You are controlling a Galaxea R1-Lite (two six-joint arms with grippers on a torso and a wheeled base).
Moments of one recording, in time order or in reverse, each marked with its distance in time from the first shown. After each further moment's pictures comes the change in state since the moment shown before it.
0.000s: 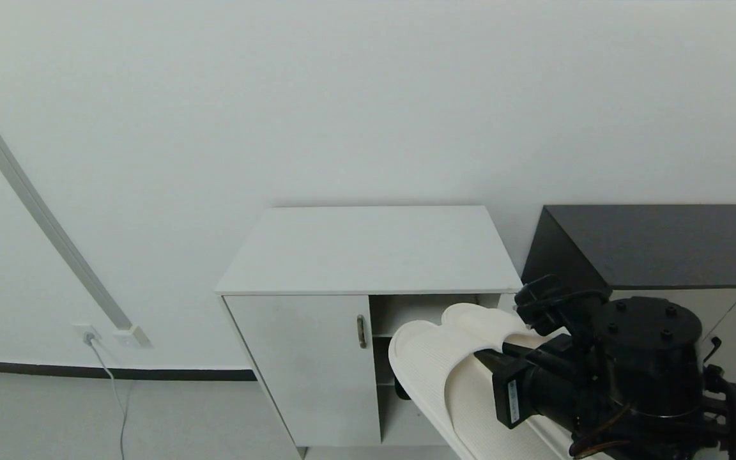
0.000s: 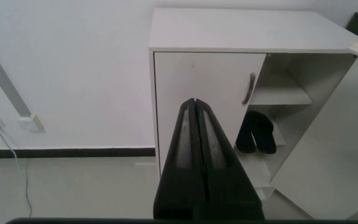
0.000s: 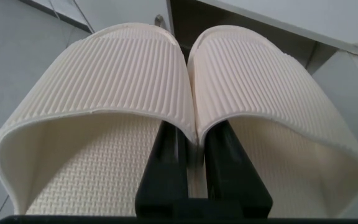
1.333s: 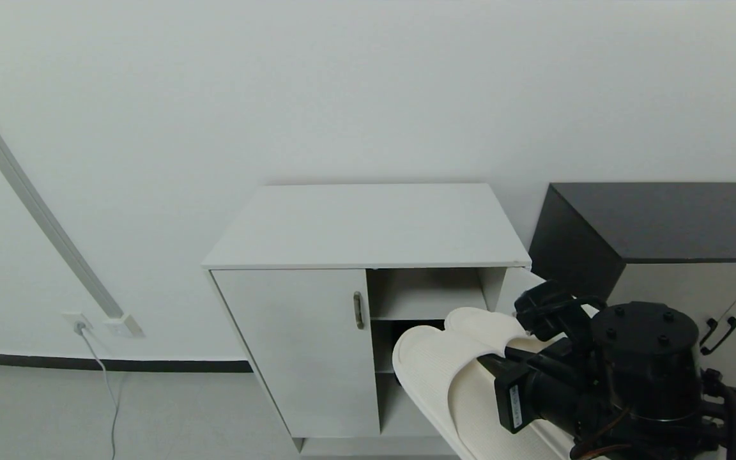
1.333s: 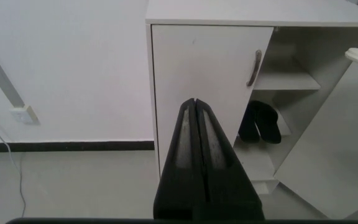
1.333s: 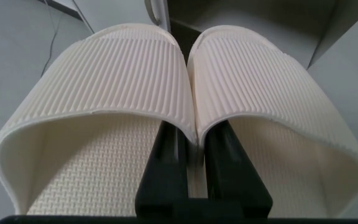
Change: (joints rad) left arm 0.000 0.000 0.000 0.000 0.000 -0.001; right arm 0.001 0.006 0.017 -0.007 0.000 -0.017
